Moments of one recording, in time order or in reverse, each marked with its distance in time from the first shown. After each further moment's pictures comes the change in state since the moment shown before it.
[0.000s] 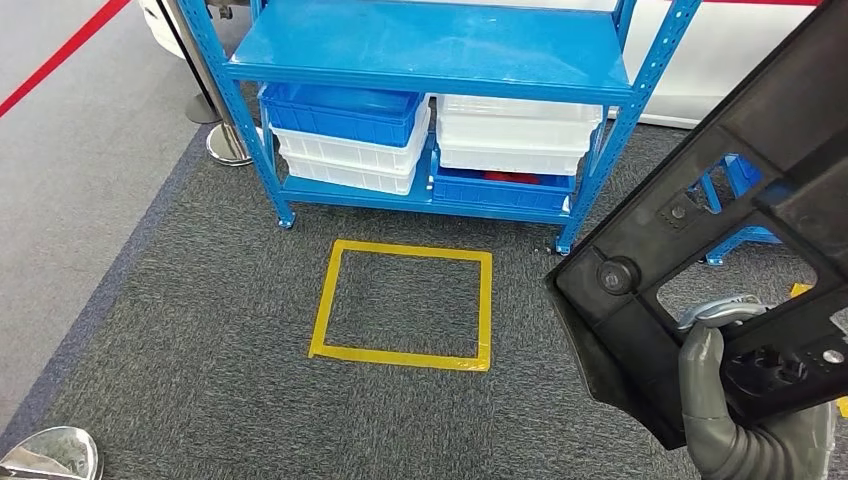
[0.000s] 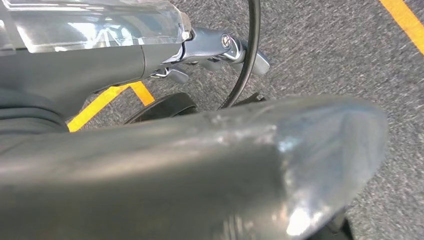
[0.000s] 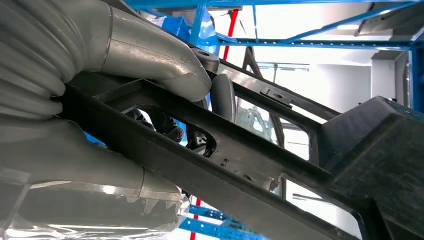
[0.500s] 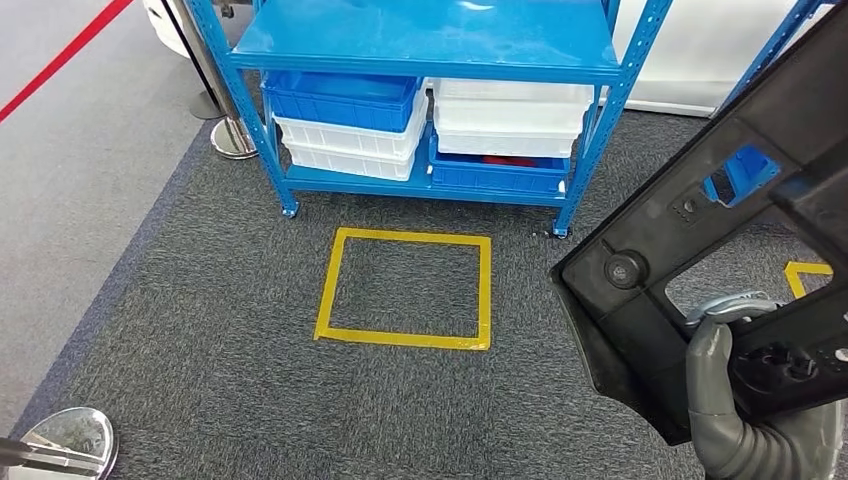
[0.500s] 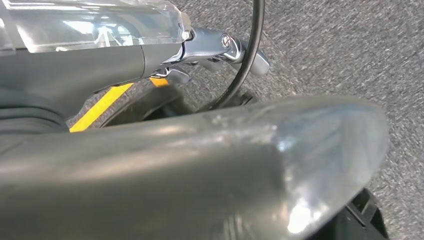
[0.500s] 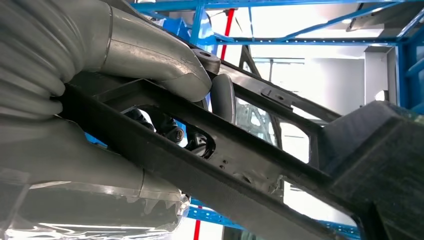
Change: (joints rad) left arm -0.014 0.006 0.000 0.034 -0.031 0.004 -0.014; right arm -0.004 0.005 -0.001 -0.008 0.007 -0.008 0.002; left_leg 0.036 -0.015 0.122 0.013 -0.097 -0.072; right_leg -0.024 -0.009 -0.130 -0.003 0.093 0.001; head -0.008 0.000
